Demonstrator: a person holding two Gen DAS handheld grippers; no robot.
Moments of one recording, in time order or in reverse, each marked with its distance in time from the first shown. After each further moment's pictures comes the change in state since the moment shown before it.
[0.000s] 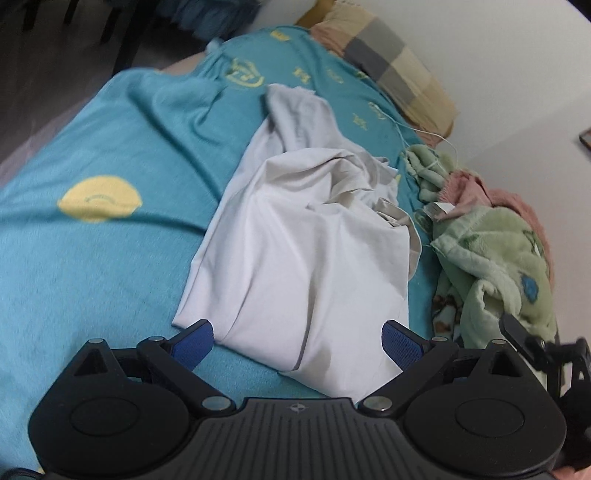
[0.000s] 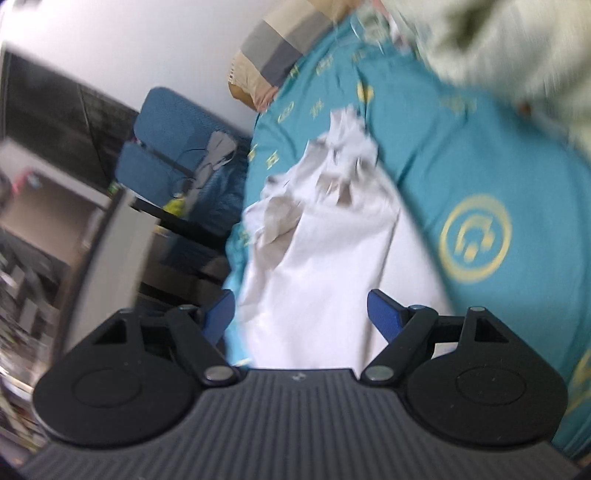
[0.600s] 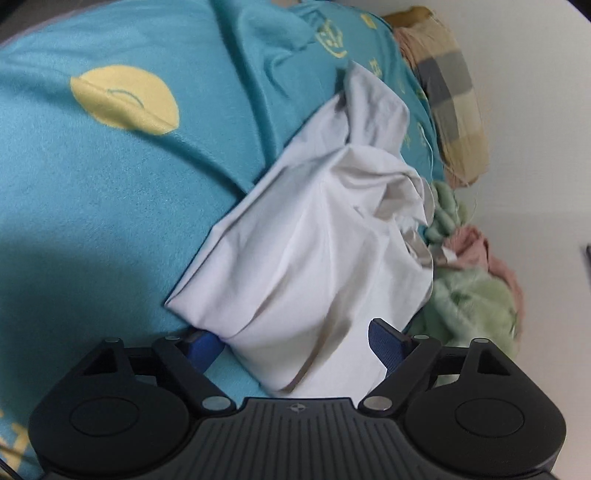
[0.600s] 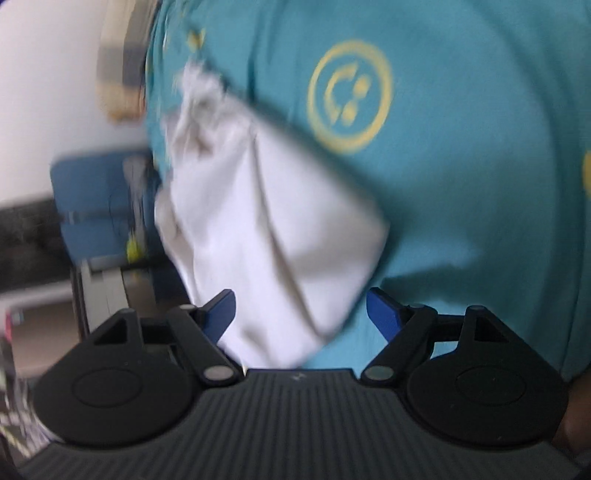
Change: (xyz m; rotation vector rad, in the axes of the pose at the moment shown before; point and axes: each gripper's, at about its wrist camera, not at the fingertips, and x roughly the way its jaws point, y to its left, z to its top) left arm 0.055 0.055 0.007 -0.400 0.071 -0.140; right arm 0.035 -0.068 -0.027 0.529 0.066 -0.149
